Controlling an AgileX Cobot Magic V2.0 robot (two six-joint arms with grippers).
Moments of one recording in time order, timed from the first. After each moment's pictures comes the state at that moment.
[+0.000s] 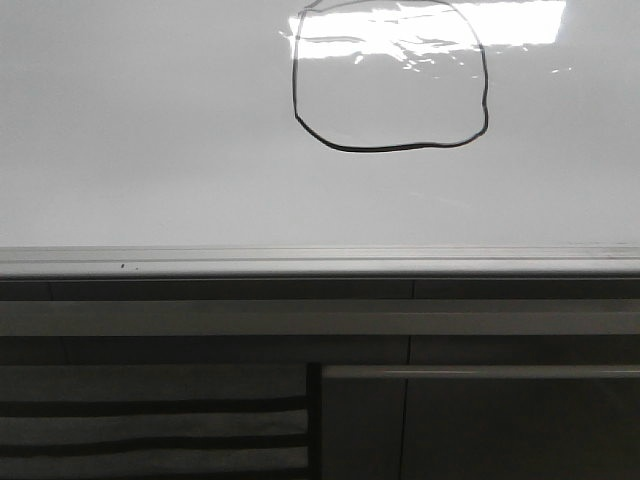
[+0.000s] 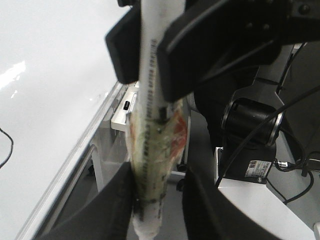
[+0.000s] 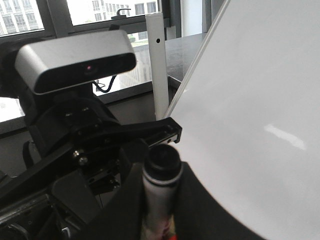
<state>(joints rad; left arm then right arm) -0.66 0.92 -0.79 1.86 -0.74 -1.77 1.13 0.89 -0.89 -0.44 0.16 0.47</state>
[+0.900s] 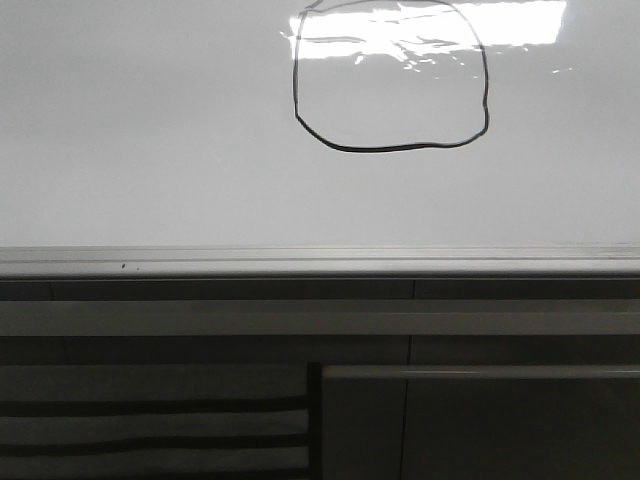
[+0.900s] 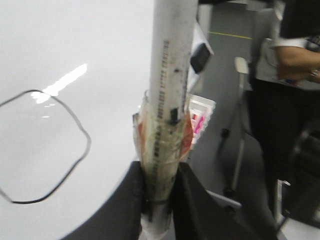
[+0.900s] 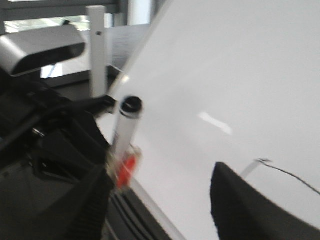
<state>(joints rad) -0.66 0.92 -0.79 1.86 -0.47 -1.84 1.14 0.79 -1.04 -0.61 0.57 0.47</state>
